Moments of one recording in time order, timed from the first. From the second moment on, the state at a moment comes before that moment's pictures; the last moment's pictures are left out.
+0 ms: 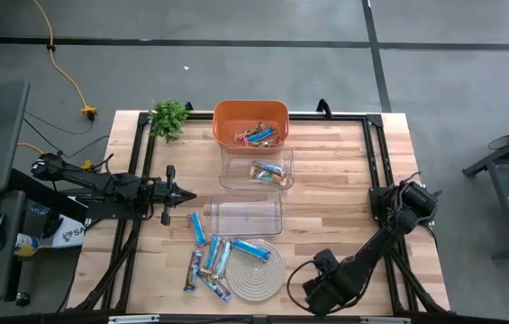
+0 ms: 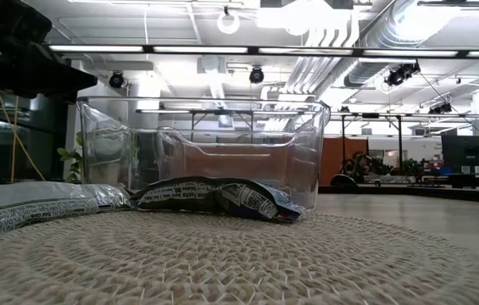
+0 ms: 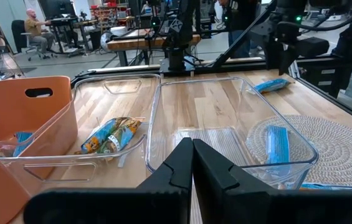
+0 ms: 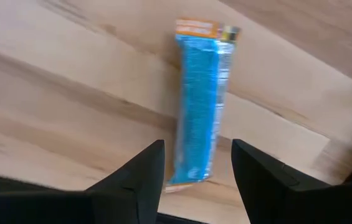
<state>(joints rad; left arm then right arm) -0.29 0.16 0.01 0.06 -0.30 0.05 0.80 1.96 1.49 -1.17 -0.08 1.95</state>
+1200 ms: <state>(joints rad) -0.29 0.16 0.01 0.06 -0.30 0.05 0.83 1.71 1.04 -0.68 -0.08 1.97</state>
